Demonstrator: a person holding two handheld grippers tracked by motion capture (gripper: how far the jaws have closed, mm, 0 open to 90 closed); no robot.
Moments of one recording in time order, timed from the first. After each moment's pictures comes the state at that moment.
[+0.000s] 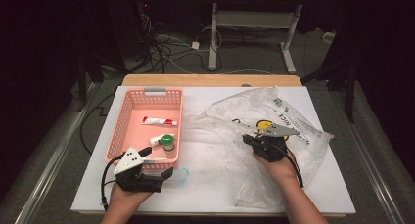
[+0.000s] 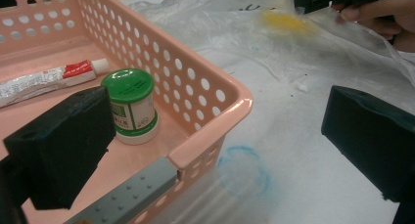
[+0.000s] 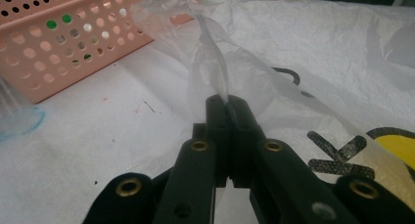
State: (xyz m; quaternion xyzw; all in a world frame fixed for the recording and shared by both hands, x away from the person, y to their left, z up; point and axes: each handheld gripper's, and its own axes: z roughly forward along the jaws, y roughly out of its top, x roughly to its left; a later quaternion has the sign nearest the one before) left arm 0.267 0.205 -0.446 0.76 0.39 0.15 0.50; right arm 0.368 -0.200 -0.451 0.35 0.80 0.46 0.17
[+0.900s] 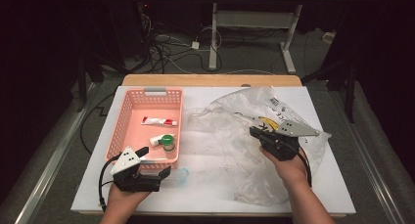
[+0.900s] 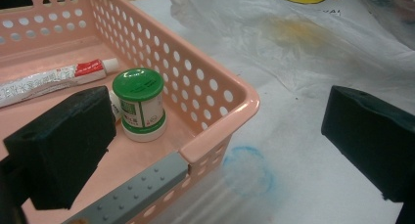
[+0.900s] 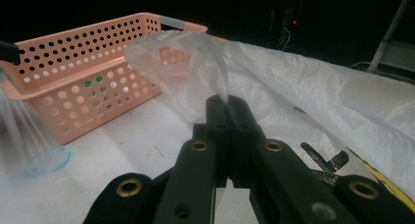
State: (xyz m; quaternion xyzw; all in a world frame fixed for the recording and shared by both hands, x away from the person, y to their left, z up) left arm 0.265 0.209 -0.444 0.76 0.39 0.16 0.50; right arm 0.353 -0.216 -0.413 0.33 0.76 0.53 0.20
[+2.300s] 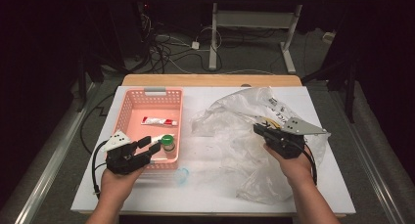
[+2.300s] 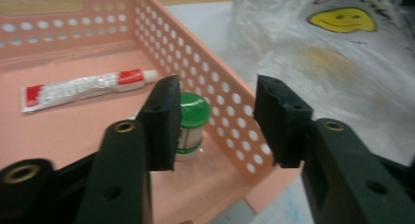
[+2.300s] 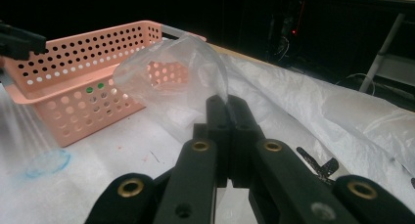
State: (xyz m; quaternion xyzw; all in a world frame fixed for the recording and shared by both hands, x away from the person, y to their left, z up) left arm 0.300 0.229 -0.422 0.72 0.47 0.14 0.49; right arm 0.353 -0.224 -0.401 0.31 0.76 0.53 0.21
